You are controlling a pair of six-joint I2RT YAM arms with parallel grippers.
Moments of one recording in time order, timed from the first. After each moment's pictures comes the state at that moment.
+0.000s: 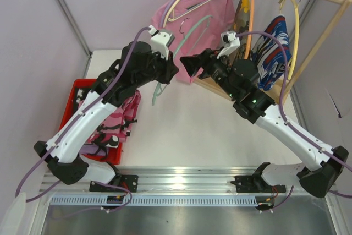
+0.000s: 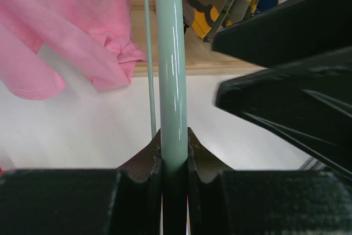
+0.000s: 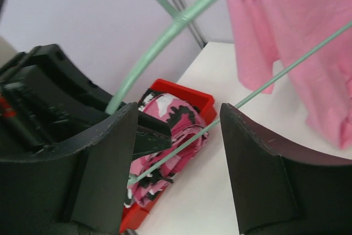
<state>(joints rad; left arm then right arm) -0.74 1.39 1.74 -0.71 -0.03 -0.15 0.75 1.23 1.30 0.08 0.07 0.48</state>
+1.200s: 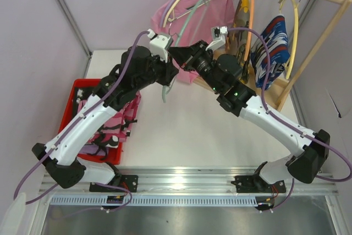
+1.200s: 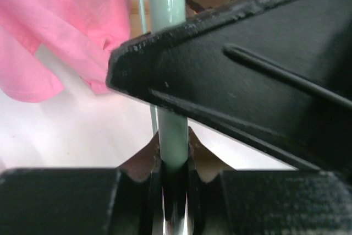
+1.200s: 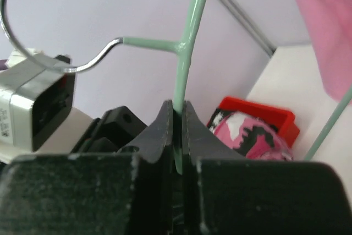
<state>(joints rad) -0.73 1.34 1.64 -0.62 -0.01 -0.16 0.80 1.41 1.39 0.29 0.09 0.82</state>
